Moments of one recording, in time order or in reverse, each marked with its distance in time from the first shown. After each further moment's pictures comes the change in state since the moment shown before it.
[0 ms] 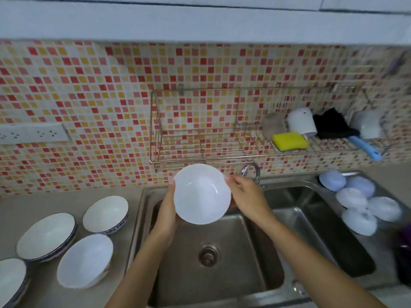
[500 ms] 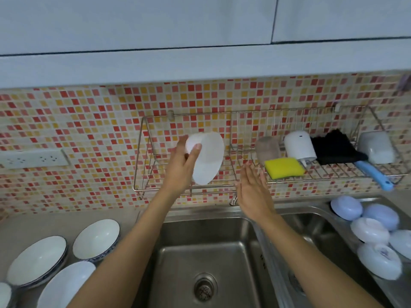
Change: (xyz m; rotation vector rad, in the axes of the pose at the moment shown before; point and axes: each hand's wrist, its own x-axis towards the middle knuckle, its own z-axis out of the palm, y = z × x) left_hand 0.080 0.092 0.110 0.729 0.053 0.664; right_hand 0.106 0.059 -0.052 -0.793 0.039 -0.243
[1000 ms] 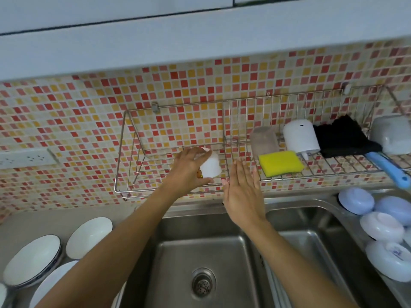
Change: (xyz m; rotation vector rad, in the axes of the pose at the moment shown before) left_hand 0.038 -0.058 0.055 0.871 -0.305 0.332; right_hand 0.002 0.001 0.022 -0.034 0.125 0.006
